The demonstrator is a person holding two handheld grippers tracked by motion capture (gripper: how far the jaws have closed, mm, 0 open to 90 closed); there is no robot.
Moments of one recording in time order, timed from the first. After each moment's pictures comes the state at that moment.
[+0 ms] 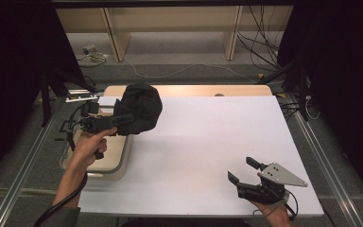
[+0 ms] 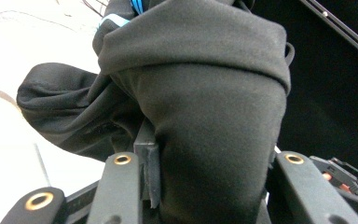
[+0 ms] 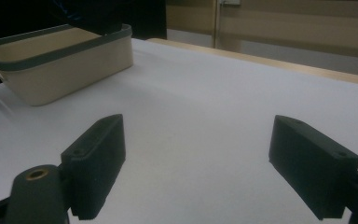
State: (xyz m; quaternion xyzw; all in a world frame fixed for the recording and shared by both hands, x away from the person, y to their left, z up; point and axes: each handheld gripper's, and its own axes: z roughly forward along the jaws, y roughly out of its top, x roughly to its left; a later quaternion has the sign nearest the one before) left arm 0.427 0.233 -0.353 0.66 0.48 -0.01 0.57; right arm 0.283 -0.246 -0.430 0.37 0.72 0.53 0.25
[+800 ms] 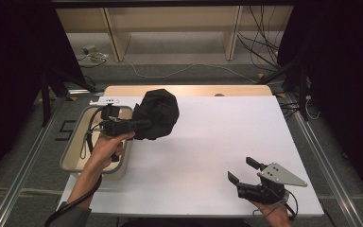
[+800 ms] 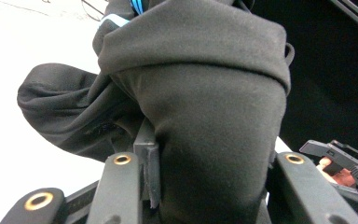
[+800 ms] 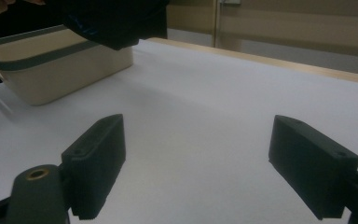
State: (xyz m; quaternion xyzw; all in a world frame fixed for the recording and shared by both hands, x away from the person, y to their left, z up) left arm 0.429 0.188 -0.364 0.69 0.46 -0.02 0.56; right arm 0.284 -0.246 -0.430 0.37 0.72 0.53 0.24
